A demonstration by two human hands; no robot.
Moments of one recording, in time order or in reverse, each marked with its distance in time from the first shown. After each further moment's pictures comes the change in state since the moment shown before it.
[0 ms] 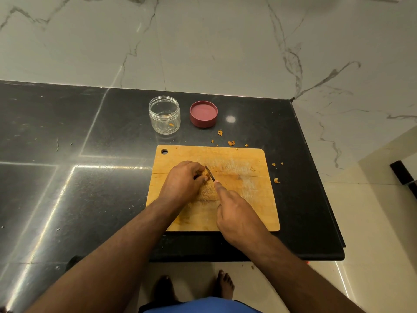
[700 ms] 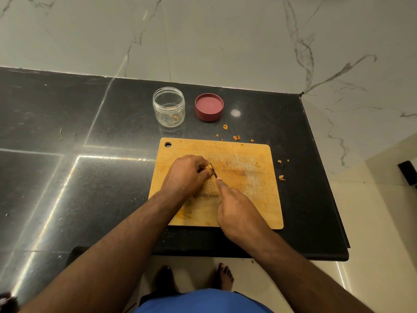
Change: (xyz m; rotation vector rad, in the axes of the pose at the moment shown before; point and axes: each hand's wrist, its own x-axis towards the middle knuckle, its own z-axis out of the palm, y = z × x) left_hand 0.004 -0.001 -0.002 0.040 -0.016 -0.023; right_hand 0.006 -0.003 -0.002 -0.002 -0.047 0.014
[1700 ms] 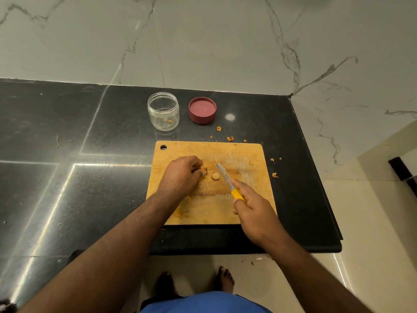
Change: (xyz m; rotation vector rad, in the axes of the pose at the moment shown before) left_hand -0.005 0.001 -0.003 -0.070 -0.020 -0.042; right_hand -0.034 0.020 -0.020 0.445 0.114 0.138
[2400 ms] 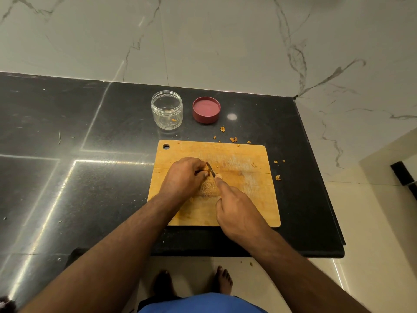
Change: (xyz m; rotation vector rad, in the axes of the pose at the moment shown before) left_hand -0.003 -0.001 0.001 0.017 0.049 0.077; right_hand 0.022 -0.018 0.030 -0.422 -0.060 -0.173
